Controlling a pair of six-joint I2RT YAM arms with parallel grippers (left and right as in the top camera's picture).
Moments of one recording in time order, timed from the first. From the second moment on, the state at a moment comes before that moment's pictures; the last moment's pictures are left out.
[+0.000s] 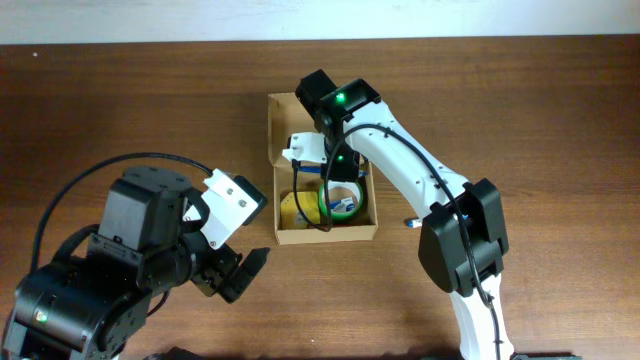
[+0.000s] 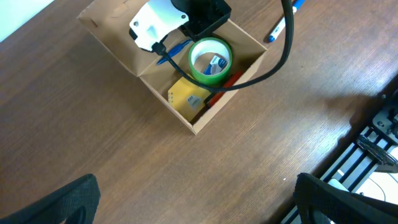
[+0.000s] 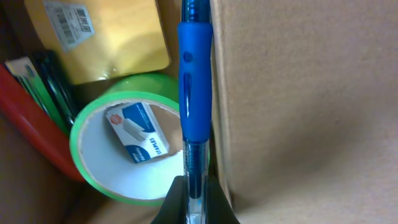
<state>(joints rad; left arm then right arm) -0.41 1.05 1.54 -1.41 0.17 0.31 0.57 2.22 2.00 -1.29 0.03 -0.91</state>
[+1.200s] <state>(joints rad) -0.41 1.05 1.54 -1.41 0.17 0.31 0.57 1.99 1.71 -1.09 -0.13 -0.44</state>
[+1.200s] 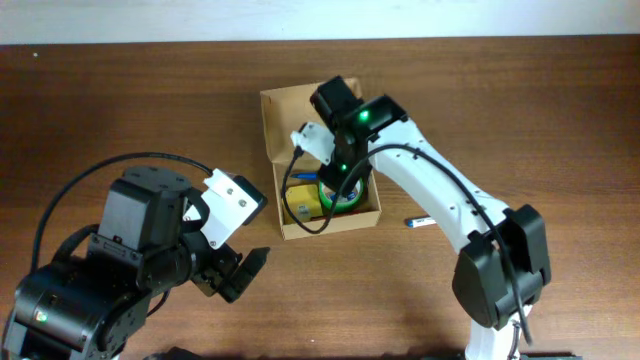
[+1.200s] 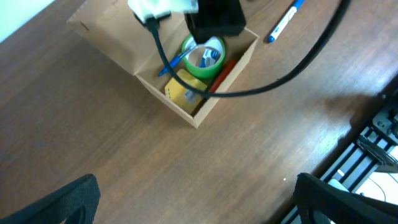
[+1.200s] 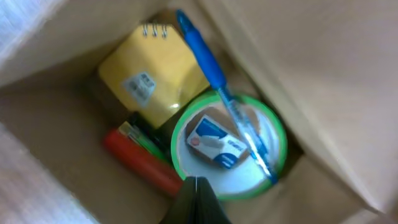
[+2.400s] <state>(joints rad) -0.41 1.05 1.54 -1.41 0.17 0.31 0.57 1.99 1.47 -0.67 0.03 -0.44</state>
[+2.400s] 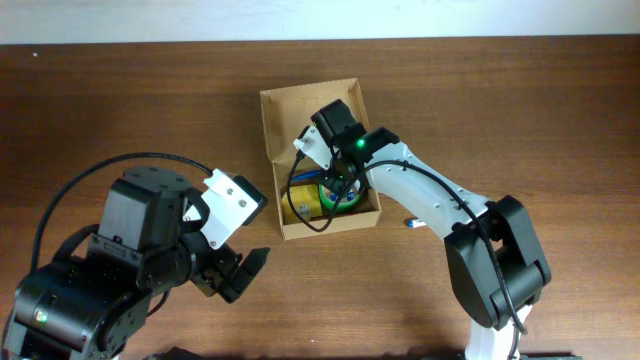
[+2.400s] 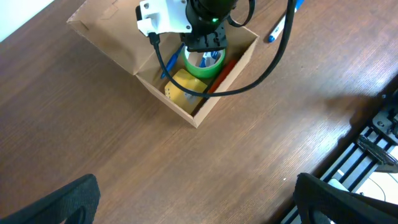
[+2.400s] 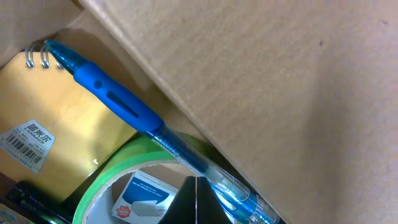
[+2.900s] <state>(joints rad) -0.41 1.05 1.54 -1.41 0.17 0.31 0.57 1.99 1.47 -0.63 0.02 -0.37</state>
